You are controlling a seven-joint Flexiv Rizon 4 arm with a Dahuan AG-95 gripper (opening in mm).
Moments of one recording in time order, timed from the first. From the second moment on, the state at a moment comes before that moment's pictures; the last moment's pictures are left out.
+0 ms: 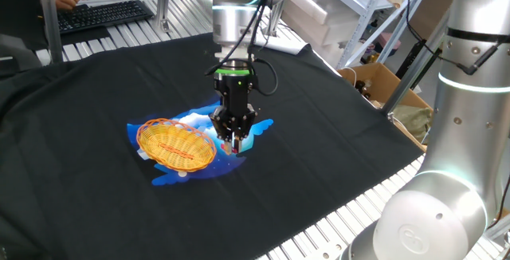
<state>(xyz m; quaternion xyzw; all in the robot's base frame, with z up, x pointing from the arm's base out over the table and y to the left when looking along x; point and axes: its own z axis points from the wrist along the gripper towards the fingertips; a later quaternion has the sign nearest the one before) 0.396 0.056 0.101 -0.05 -0.96 -0.07 0.28</state>
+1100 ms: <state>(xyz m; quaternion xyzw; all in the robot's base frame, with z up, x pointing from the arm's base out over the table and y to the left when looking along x) 0.380 0.072 0.084 -0.10 -0.93 -0.11 0.33</state>
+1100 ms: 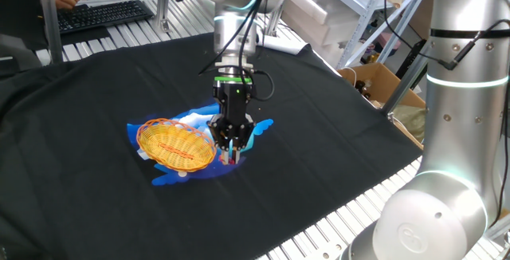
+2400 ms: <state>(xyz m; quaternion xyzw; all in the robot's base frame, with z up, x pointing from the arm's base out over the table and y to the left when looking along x) 0.389 0.079 0.074 -0.08 -0.93 -0.16 0.33</state>
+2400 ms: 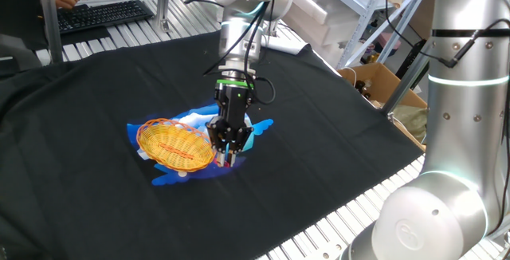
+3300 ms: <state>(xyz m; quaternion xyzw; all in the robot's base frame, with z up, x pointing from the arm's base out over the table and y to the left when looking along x) 0.392 0.082 0.076 -0.11 -0.92 -0.19 0.32</state>
